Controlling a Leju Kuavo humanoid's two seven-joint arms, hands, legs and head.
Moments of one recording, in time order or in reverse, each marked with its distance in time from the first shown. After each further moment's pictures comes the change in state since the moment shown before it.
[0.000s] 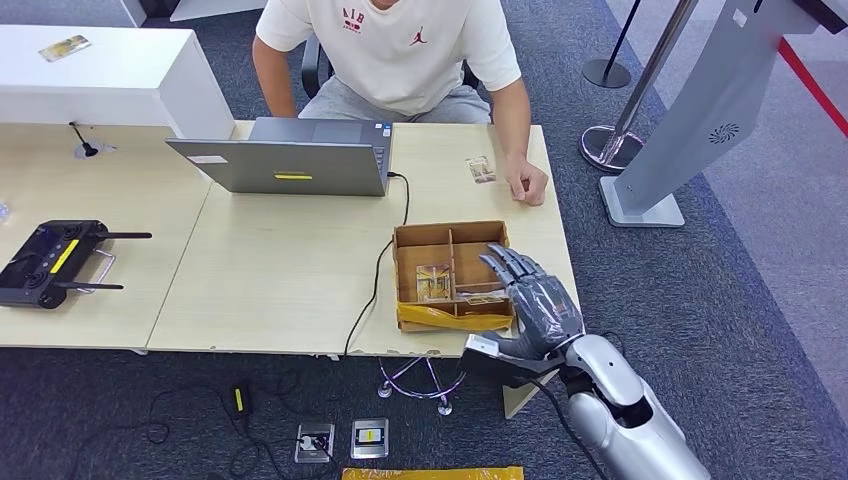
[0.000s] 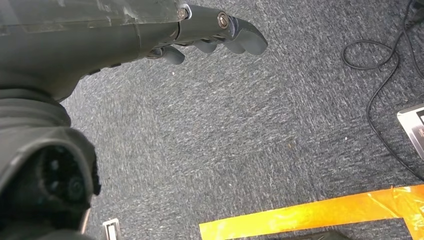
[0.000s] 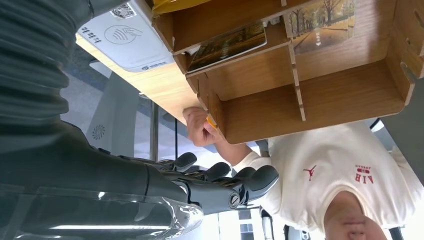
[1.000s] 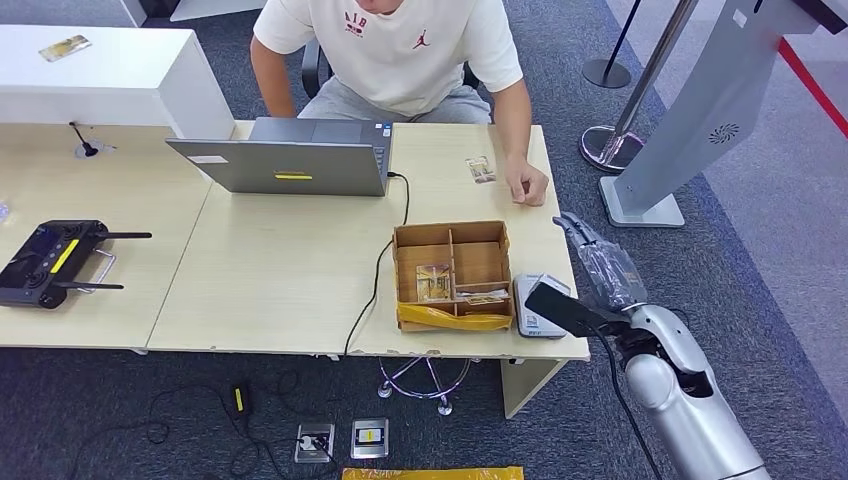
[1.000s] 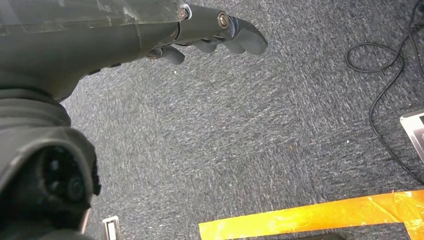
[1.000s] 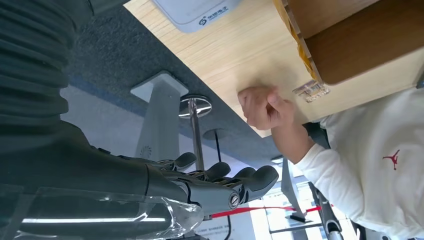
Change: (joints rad) left arm 0.002 0.008 -0.001 0.000 0.021 -0.002 0.000; right arm -0.037 -0.069 -0.209 0.004 -0.197 0.127 0.024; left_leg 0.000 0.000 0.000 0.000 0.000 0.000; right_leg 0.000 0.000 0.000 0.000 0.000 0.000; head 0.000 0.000
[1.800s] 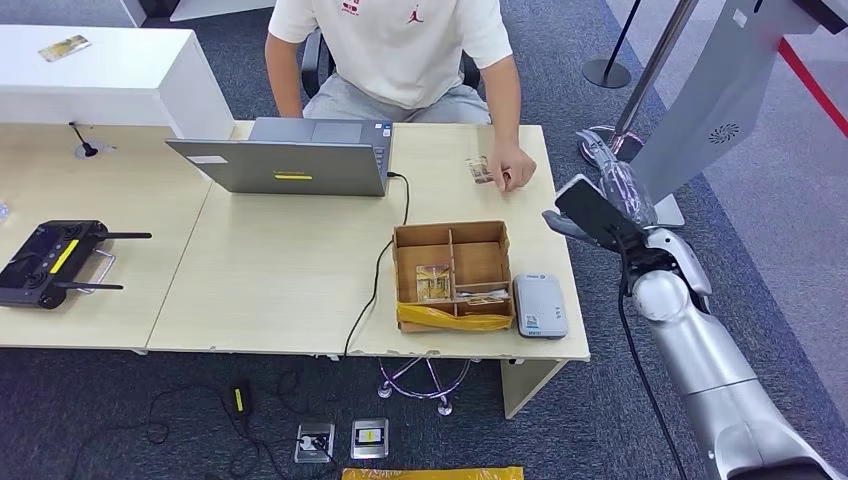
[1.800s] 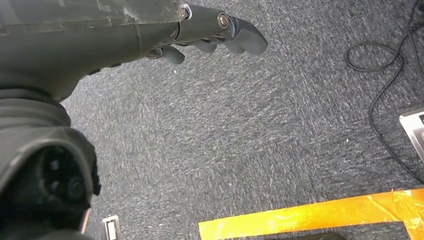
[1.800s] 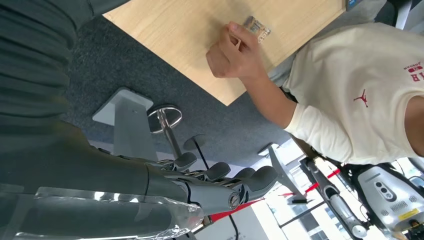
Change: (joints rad) left arm 0.001 -0.002 -0.002 0.000 0.001 0.005 0.000; right arm -0.300 0.014 0.040 0.219 -0.325 -0.059 -0.029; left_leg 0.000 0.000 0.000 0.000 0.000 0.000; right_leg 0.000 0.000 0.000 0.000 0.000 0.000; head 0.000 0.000
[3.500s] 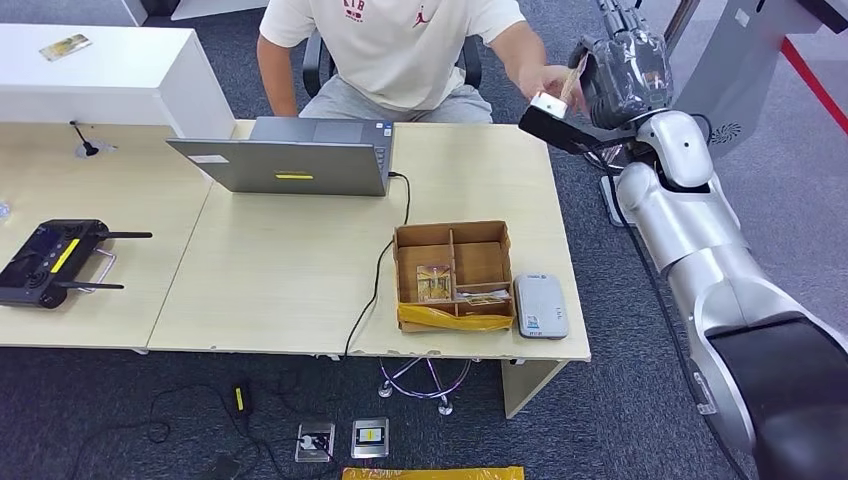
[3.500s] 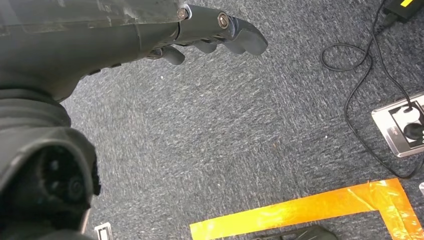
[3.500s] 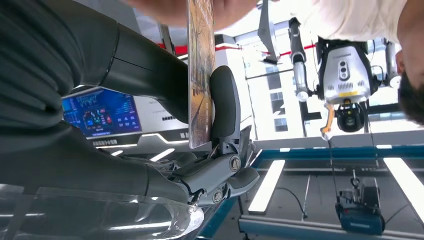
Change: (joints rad) left arm -0.049 -0.021 0.006 0.000 -0.063 -0.022 0.019; right arm -0.550 0.144 0.113 0.651 0.554 -0.421 -0.205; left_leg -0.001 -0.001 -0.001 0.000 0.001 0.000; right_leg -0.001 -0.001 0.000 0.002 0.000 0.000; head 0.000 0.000
